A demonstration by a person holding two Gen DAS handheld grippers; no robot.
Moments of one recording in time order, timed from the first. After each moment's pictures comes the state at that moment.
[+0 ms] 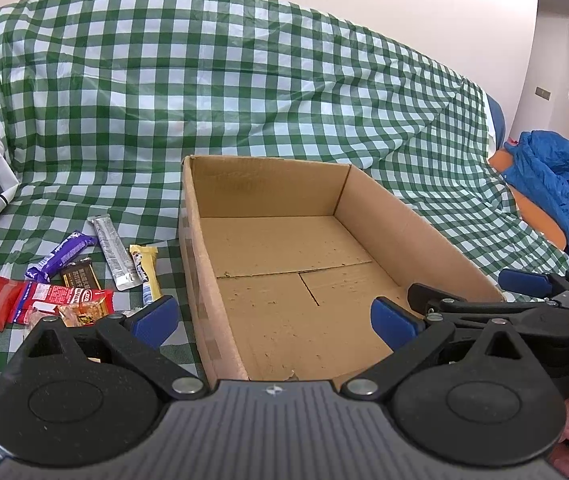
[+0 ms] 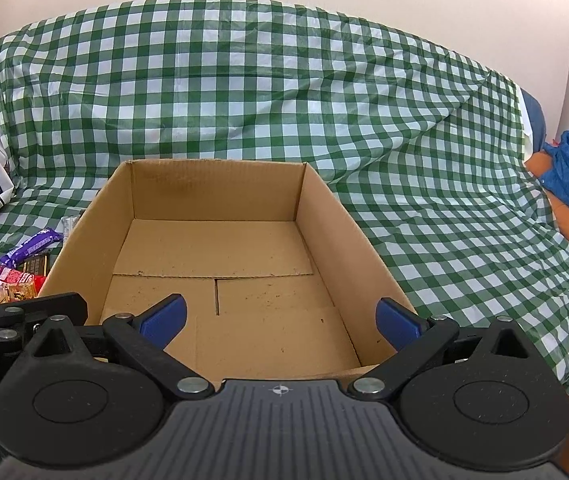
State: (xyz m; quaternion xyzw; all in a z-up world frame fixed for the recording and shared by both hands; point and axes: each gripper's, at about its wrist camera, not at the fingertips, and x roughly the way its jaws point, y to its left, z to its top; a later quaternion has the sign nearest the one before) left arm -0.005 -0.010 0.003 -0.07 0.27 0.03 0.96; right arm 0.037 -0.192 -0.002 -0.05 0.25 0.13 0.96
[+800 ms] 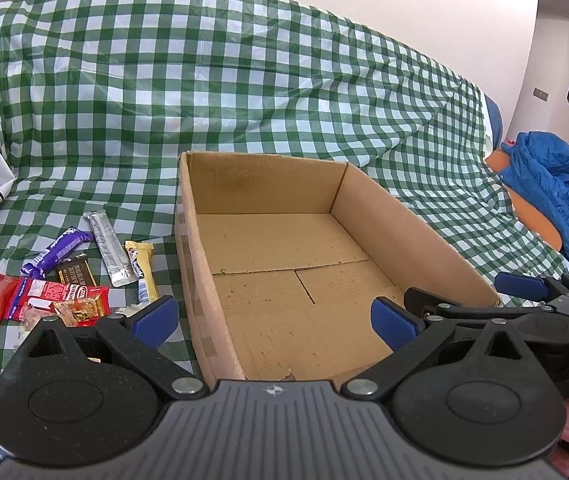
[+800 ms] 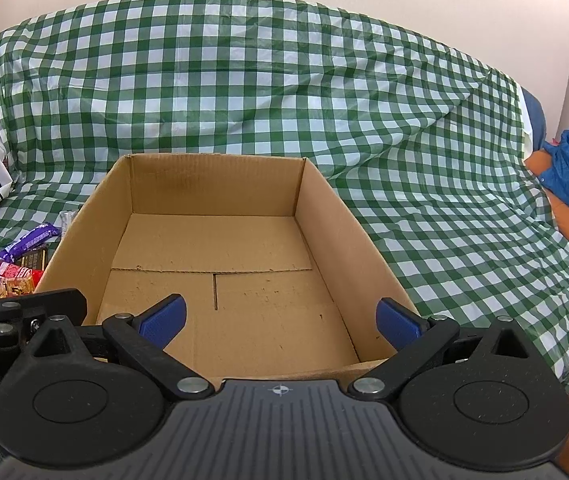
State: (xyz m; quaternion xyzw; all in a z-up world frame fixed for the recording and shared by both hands) left arm -0.007 -0.011 0.003 -0.08 0.27 0.02 0.96; right arm 0.034 -0.196 -0.006 -0.05 0.25 0.13 0.96
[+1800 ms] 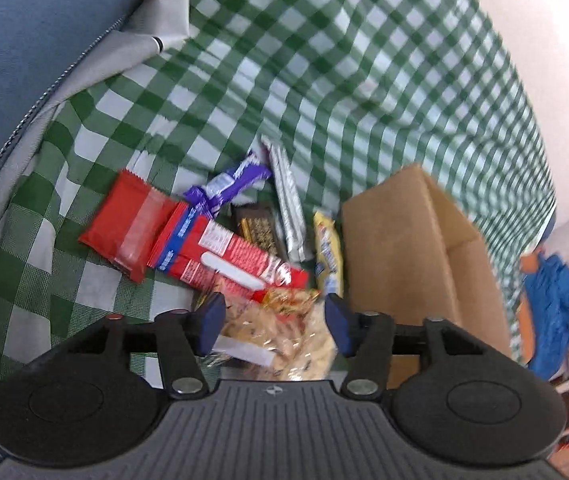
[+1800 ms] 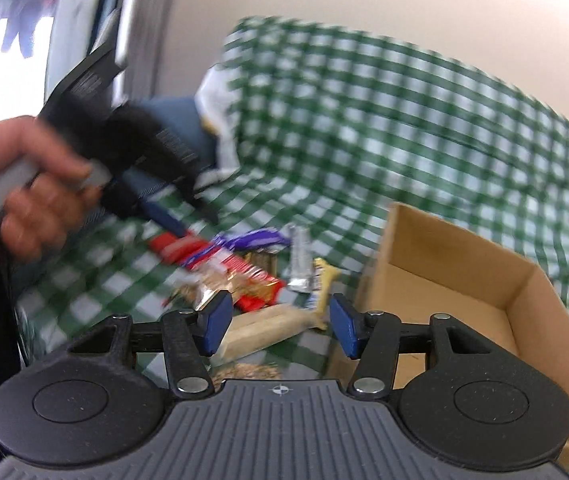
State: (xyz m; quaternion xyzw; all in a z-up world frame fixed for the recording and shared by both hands) left arm 0.004 0.261 -0.039 -0.33 0.41 0.07 0.85; right arm -0.046 -0.037 -0.001 -0.24 0.15 0.37 0.89
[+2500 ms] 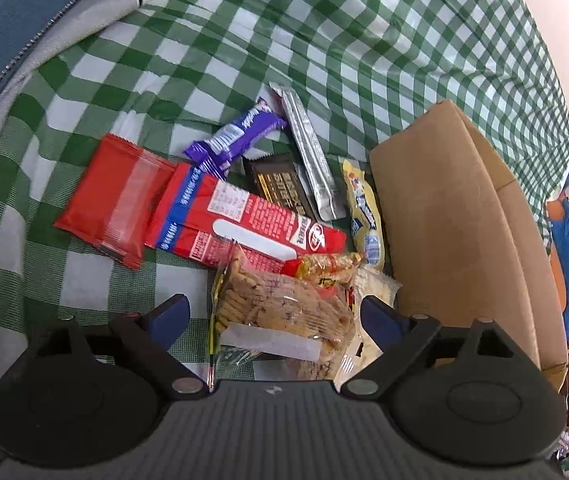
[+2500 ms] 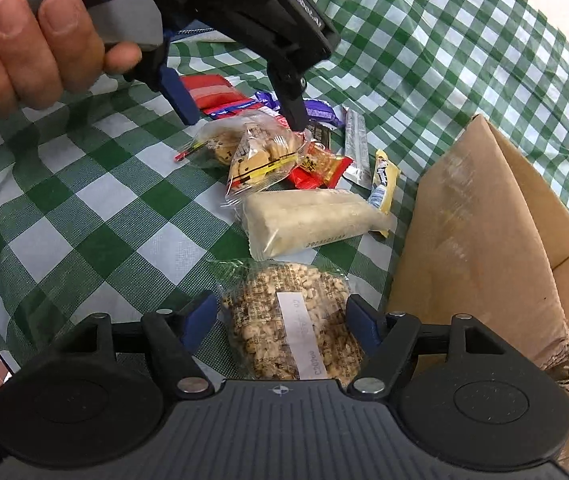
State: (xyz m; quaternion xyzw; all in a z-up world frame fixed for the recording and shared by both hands) left arm 0.032 0.254 -0.087 -0.29 0.46 0.05 0.84; right arm -0.040 0.019 -0.074 -0.31 0.27 0.36 0.84
